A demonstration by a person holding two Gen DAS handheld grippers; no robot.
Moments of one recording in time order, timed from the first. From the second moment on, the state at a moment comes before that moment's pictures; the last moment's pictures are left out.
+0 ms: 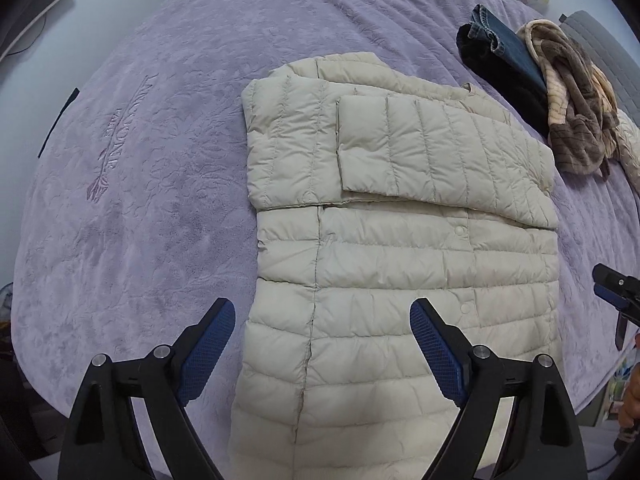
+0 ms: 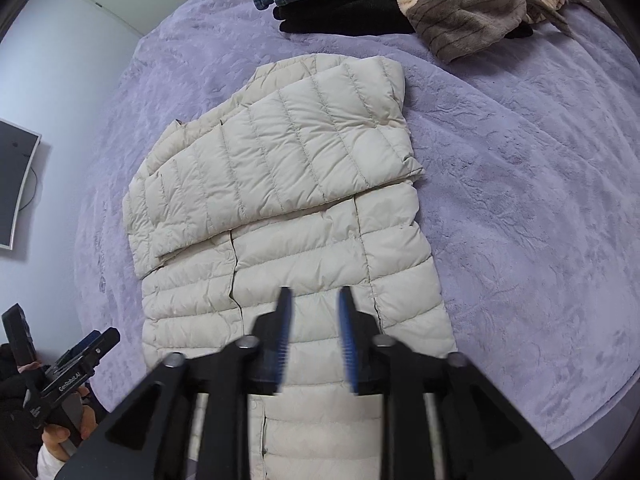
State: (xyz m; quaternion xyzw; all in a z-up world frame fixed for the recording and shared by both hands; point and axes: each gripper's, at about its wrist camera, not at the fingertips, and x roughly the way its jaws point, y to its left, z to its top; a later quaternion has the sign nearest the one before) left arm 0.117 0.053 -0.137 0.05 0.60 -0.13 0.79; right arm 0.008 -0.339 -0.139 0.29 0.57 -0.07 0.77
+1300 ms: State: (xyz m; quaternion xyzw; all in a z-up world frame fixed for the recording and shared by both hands) left arm 0.067 0.142 -0.225 0.00 0.73 -0.17 0.66; right arm -0.093 -0.373 -0.195 0.39 0.63 -0.09 0.67
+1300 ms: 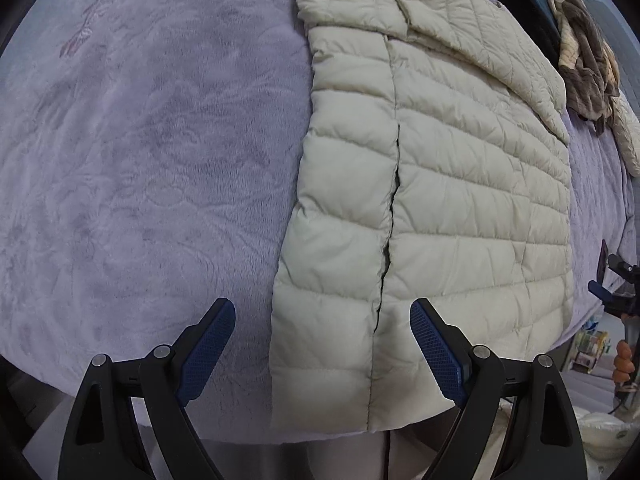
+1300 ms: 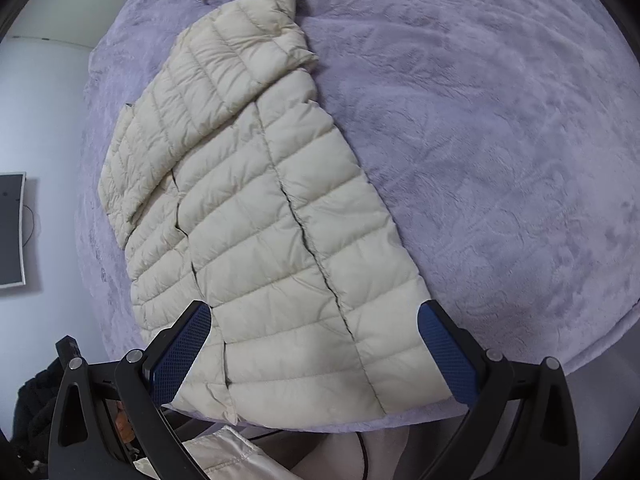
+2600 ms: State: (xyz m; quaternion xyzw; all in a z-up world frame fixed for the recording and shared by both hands) left arm 0.049 0.136 -0.224 -0.11 0.74 -0.29 0.60; right arm -0.141 -0.353 -0.245 0.60 0.55 0.02 0.59
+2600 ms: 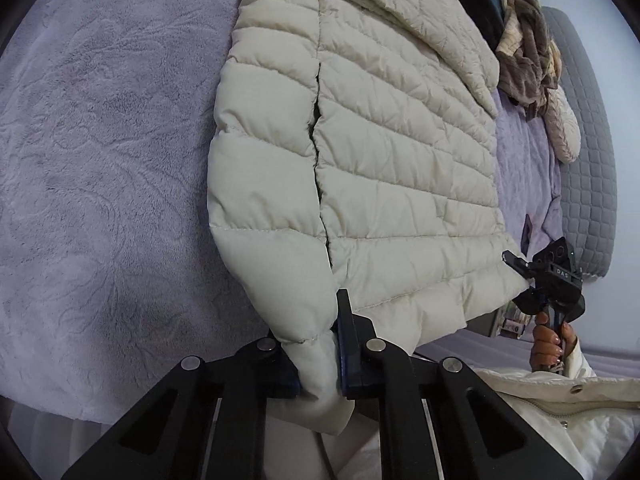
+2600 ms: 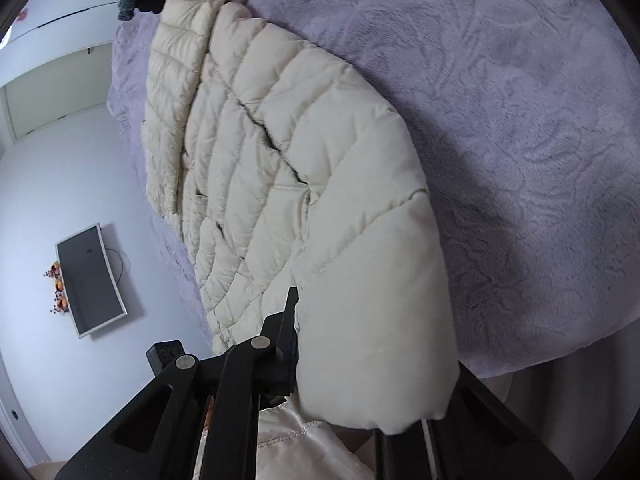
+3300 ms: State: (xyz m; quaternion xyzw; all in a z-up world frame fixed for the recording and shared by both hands) left arm 0.211 0.123 -0.106 -0.23 0.58 -0.33 0.71; right arm 0.036 -0.394 -0.124 0.54 0.43 0.13 0.71
